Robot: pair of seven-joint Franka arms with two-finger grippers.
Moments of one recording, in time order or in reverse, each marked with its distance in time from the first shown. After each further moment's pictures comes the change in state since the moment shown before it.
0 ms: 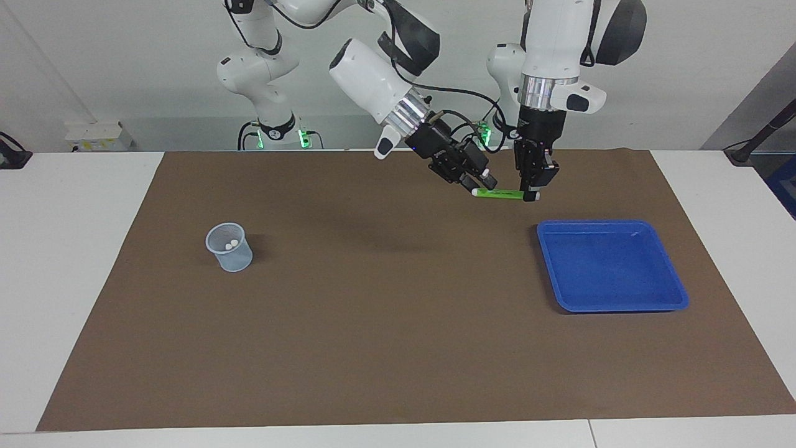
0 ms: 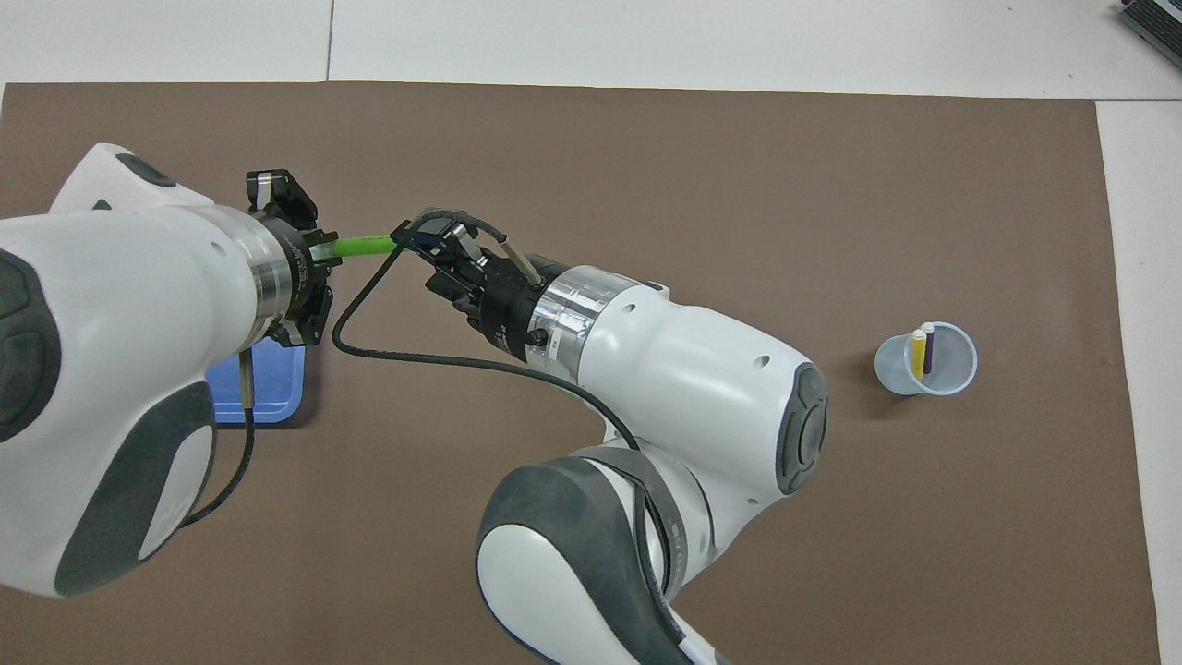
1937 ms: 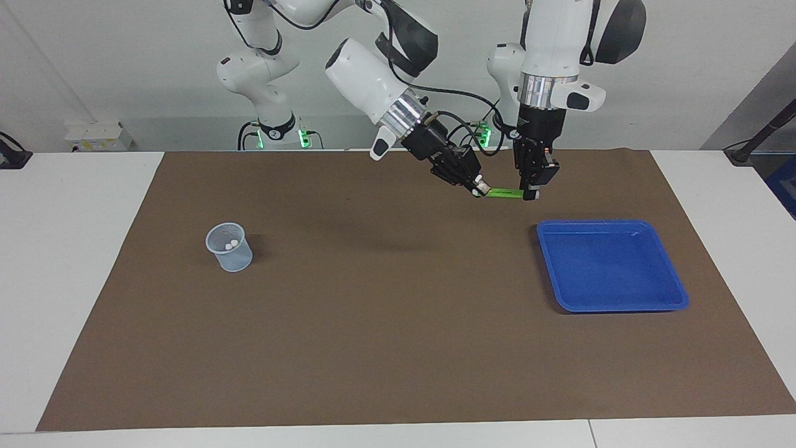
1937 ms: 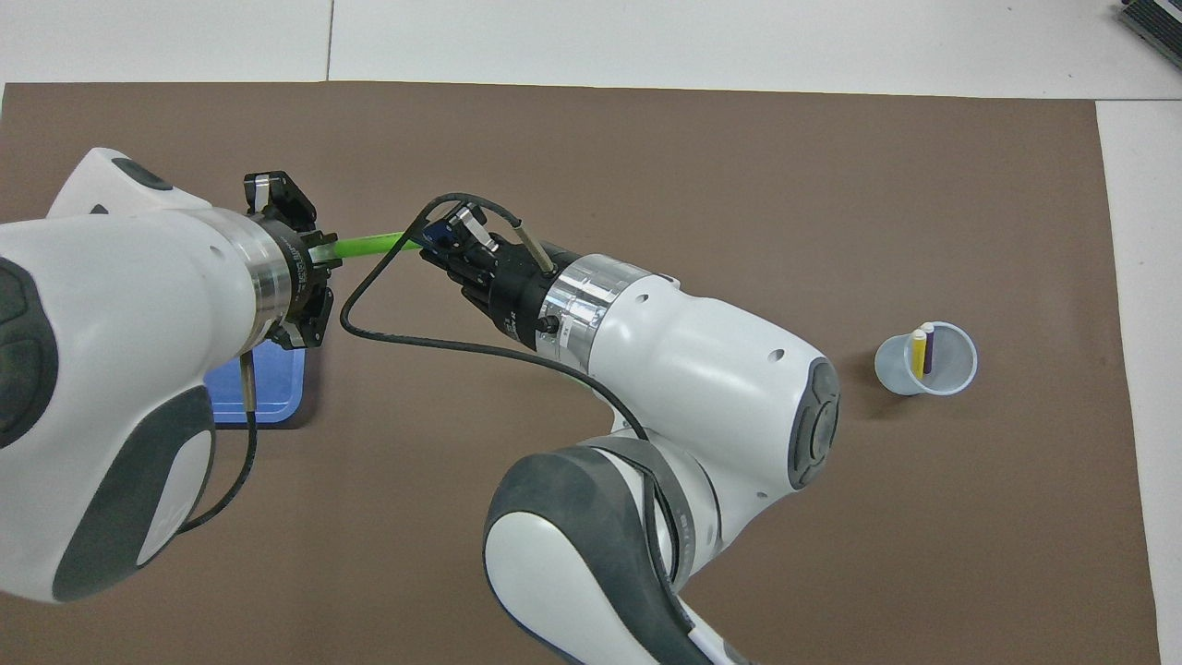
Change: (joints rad) left arm -0.001 -0.007 0.000 -0.005 0.000 0.000 -0.022; right arm -0.009 0.003 -0.003 0.010 0.003 0.016 0.012
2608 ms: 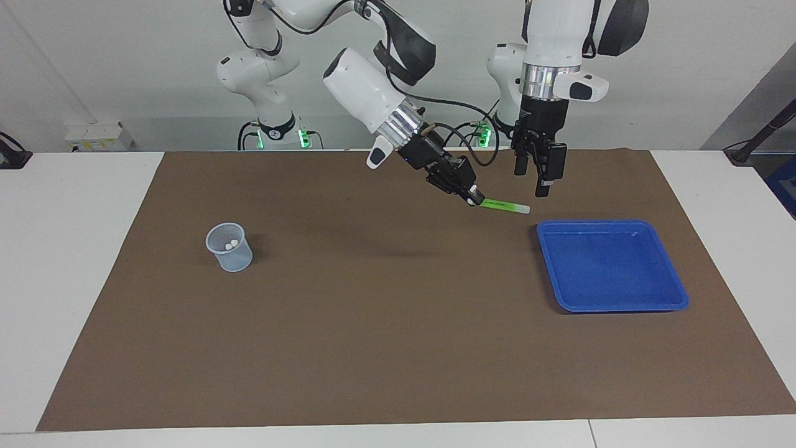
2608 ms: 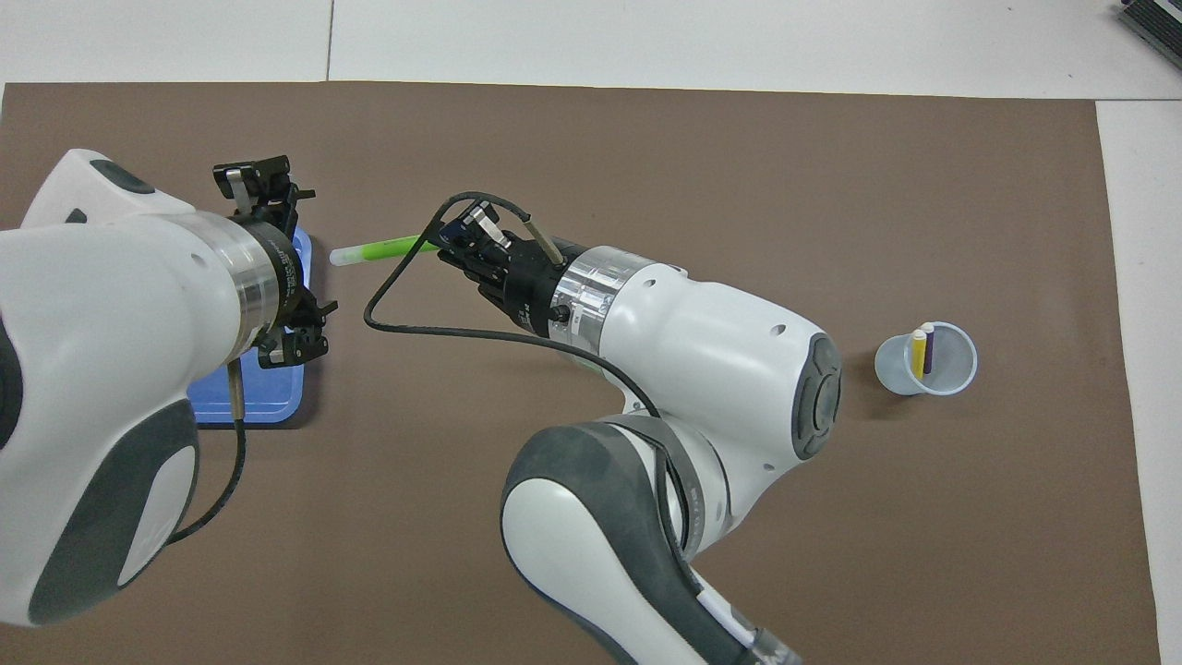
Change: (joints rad) left arm 0.000 -0.021 0.000 0.000 0.004 -0.001 0.004; right arm -0.031 0.015 -0.008 -0.005 0.000 -0.078 -0.073
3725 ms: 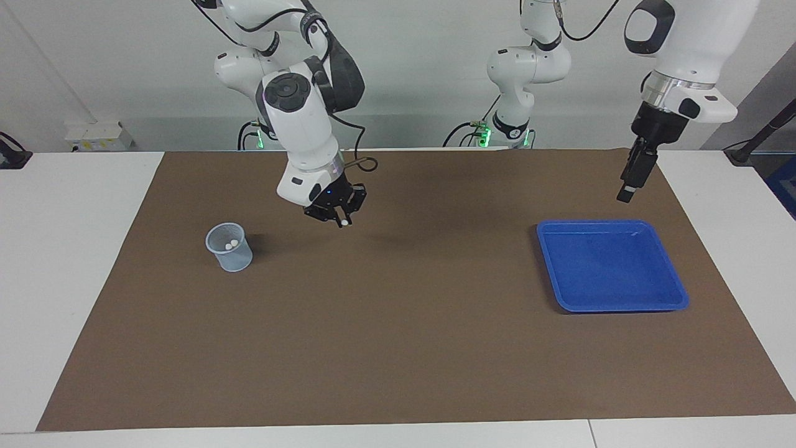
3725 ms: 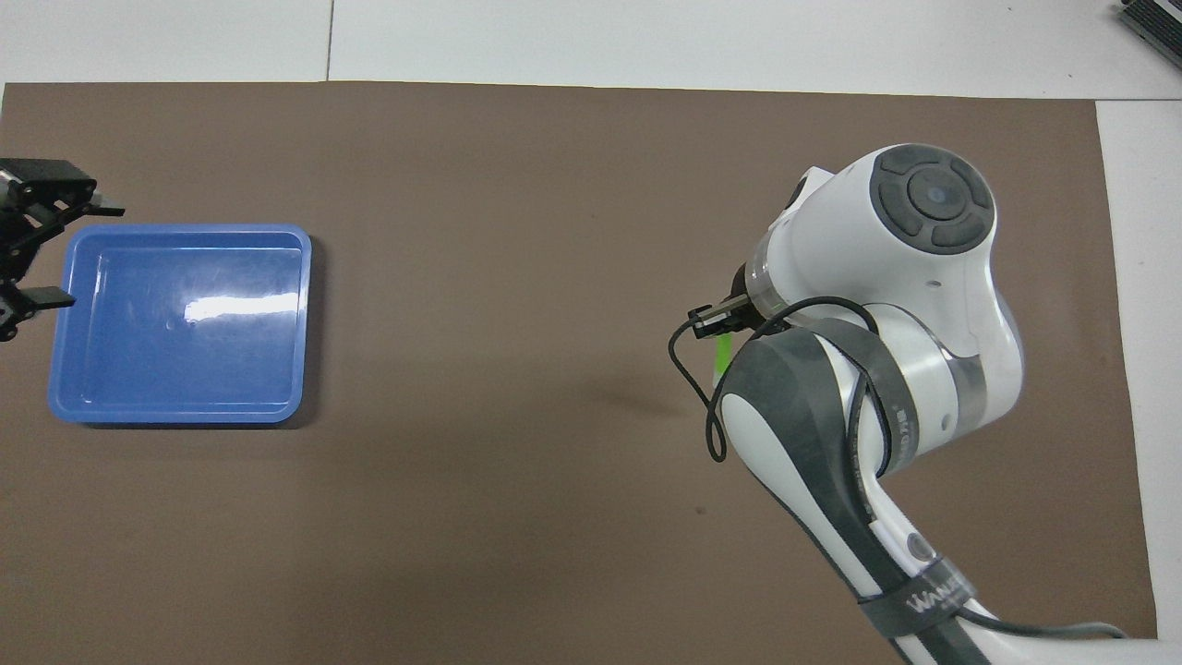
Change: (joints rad) left arm 0.403 -0.013 0.041 -0.006 -0.284 -0.110 1.333; right arm -0.307 -0.089 -0.010 -0.027 -0.856 -0.886 -0.786
